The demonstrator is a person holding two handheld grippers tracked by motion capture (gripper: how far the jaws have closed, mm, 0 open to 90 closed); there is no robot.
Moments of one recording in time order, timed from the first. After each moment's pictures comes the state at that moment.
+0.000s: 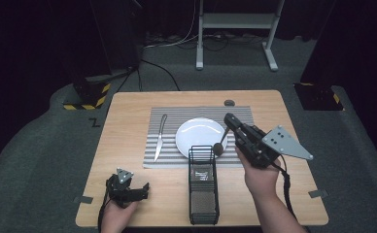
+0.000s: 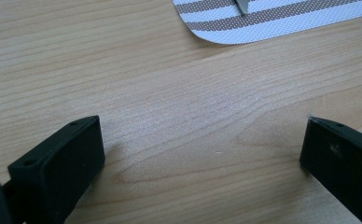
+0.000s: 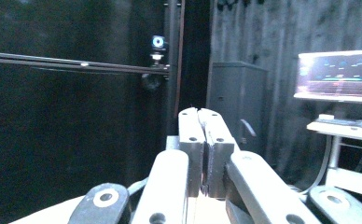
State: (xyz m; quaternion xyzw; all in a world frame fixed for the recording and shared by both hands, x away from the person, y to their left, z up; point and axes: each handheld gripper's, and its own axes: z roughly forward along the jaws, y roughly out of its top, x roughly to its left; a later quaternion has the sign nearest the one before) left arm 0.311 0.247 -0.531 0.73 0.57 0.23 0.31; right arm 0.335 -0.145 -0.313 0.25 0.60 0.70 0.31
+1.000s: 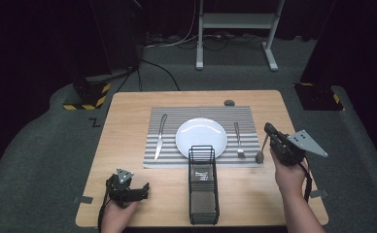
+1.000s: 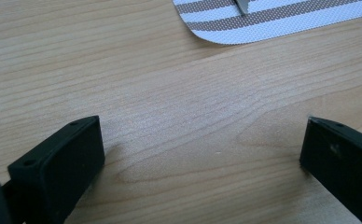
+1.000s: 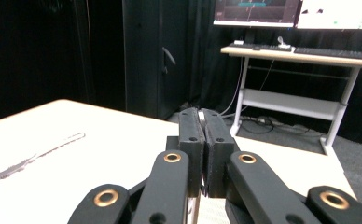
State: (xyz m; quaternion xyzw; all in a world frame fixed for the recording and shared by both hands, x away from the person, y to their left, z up) left arm 0.310 0.247 -0.531 0.73 0.57 0.23 0.31; right arm 0.393 -0.251 -0.412 0.39 0.63 0.56 0.37
